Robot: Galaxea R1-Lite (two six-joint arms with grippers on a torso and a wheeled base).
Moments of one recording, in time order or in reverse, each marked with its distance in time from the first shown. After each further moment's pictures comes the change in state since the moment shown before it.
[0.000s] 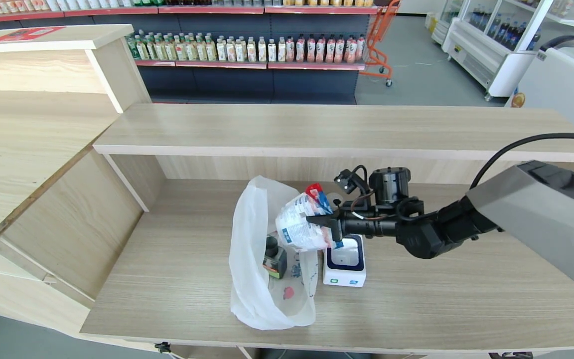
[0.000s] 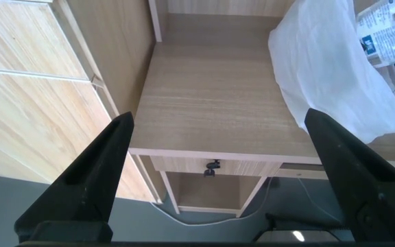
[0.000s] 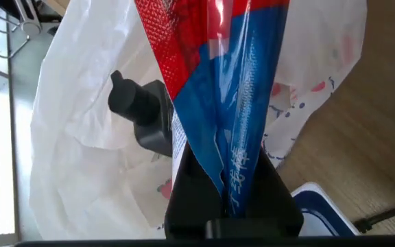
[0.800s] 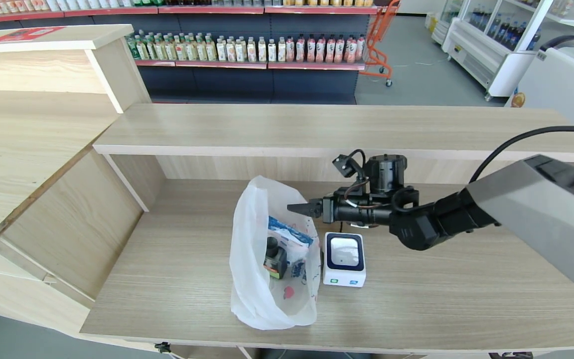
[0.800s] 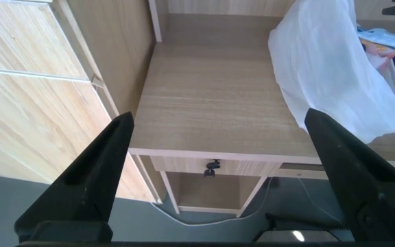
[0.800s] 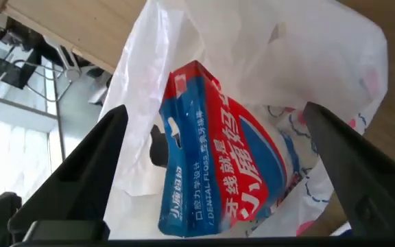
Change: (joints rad) left arm 0.000 0.000 0.000 0.000 0.000 0.000; right arm 0.023 -0.026 -0.064 -0.007 -0.006 0.264
